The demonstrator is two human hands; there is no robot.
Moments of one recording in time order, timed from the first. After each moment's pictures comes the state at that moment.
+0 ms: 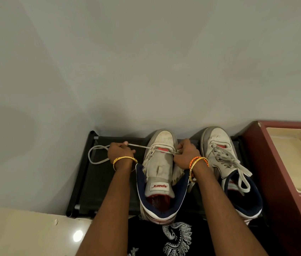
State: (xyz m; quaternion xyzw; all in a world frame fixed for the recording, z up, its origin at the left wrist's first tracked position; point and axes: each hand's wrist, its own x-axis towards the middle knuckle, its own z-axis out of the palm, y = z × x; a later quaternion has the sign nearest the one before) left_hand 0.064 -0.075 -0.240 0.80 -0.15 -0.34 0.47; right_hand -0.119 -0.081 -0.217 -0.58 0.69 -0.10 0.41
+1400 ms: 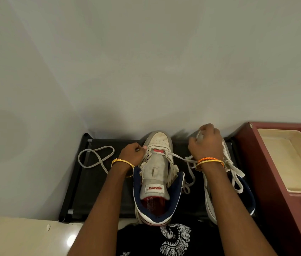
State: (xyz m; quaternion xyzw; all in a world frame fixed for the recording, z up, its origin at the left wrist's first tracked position) left_hand 0.054 -0.070 -0.226 0.71 -0.52 -0.43 0.20; right_hand -0.152 -0.076 -0.184 -0.57 0.73 -0.33 0.18
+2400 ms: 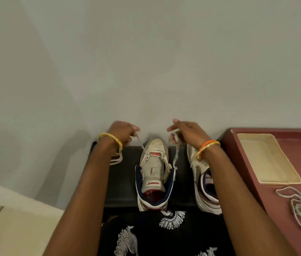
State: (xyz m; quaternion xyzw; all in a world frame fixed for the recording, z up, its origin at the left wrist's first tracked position) left_hand 0.063 -0.051 -0.068 0.69 -0.44 -0.47 0.32; right_hand -0.143 -0.054 -0.070 -0.54 0.58 -0.31 0.53
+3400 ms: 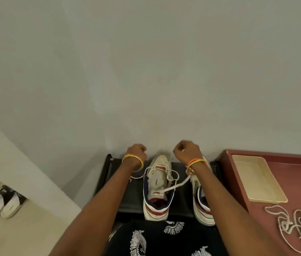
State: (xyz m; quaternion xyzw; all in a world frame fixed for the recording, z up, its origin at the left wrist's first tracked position) left_hand 0.058 -0.033 -0.079 0.75 -0.54 -0.32 0.22; right_hand -0.136 -0.036 -0.051 -0.65 0.66 -0.24 0.30
